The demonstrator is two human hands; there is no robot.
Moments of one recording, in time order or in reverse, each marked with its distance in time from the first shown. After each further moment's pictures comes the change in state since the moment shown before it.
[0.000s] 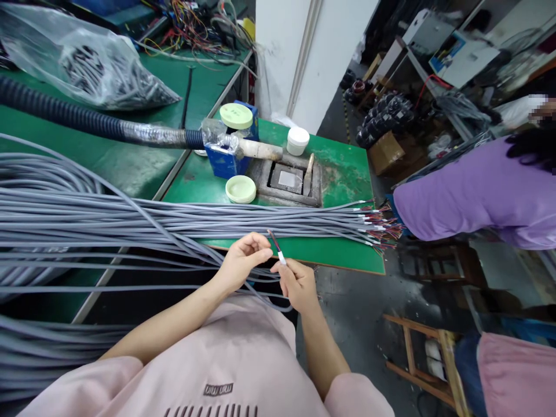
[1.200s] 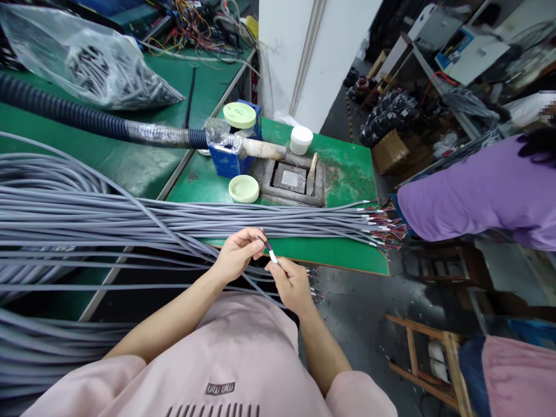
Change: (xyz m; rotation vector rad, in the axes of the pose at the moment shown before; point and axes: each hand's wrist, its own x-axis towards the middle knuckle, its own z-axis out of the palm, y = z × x) left_hand 0.015 -0.008 -0.028 -0.039 -0.096 0.069; right_hand 0.006 -0.015 0.014 -0.311 -0.013 -0.040
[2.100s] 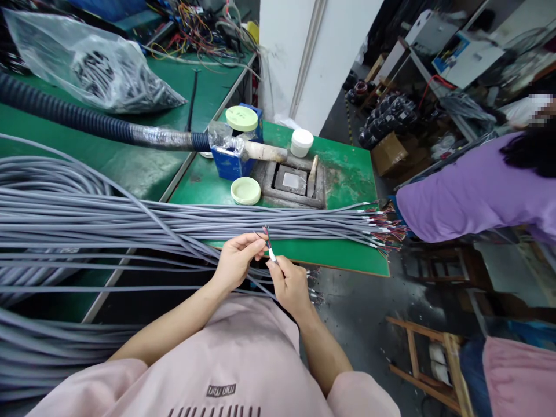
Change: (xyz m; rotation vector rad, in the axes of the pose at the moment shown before) left_hand -0.010 0.005 0.012 0.049 0.237 -0.034; right_hand 0.004 -0.006 0.007 -0.299 0.080 -0.141
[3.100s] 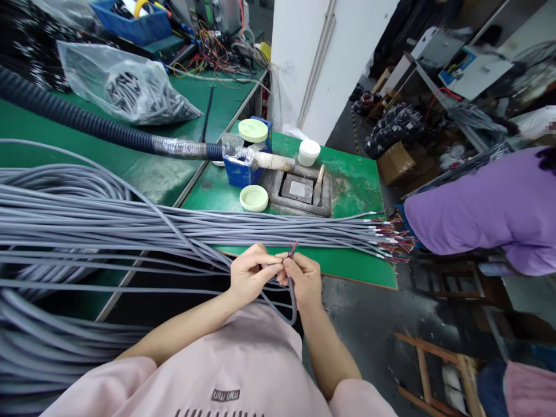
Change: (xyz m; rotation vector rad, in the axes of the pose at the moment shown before) left_hand -0.016 0.000 0.011 0.364 -0.058 0.523; right_hand 0.020 -0.001 -0.001 0.860 0.056 0.249
